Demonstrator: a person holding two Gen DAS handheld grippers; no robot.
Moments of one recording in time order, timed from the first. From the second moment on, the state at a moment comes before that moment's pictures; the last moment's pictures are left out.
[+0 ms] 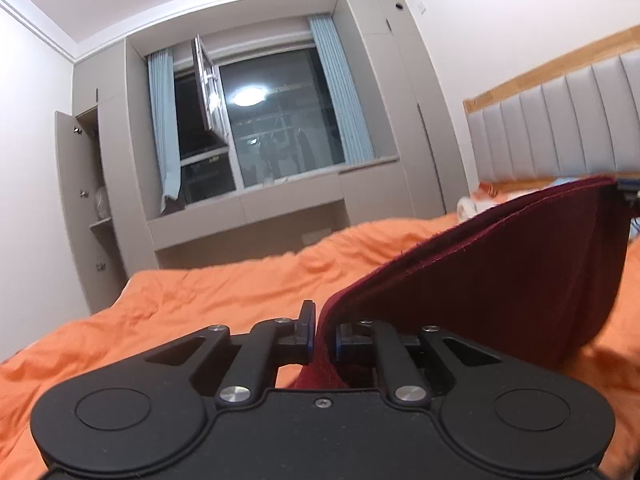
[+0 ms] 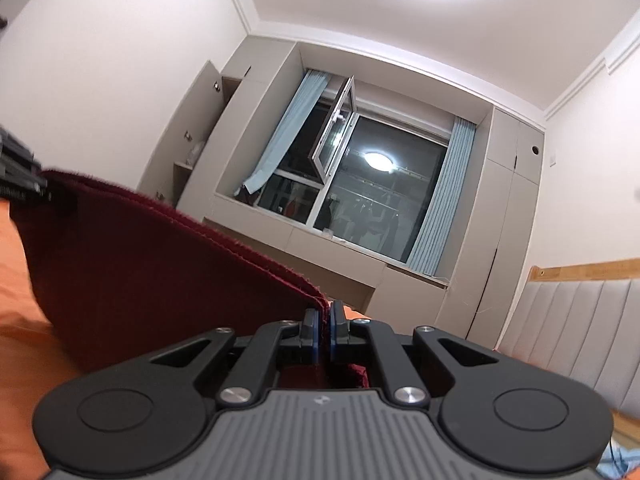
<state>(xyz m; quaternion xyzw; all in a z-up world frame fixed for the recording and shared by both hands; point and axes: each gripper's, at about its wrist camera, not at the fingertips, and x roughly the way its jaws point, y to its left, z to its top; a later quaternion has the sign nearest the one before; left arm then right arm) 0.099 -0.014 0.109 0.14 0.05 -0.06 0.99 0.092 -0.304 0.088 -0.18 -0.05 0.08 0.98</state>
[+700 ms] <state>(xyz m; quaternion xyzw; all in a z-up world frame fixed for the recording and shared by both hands) 0.374 0.010 0.056 0.03 0.20 -0.04 0.98 0.369 -0.283 0.021 -0.19 0.10 0.09 0.97</state>
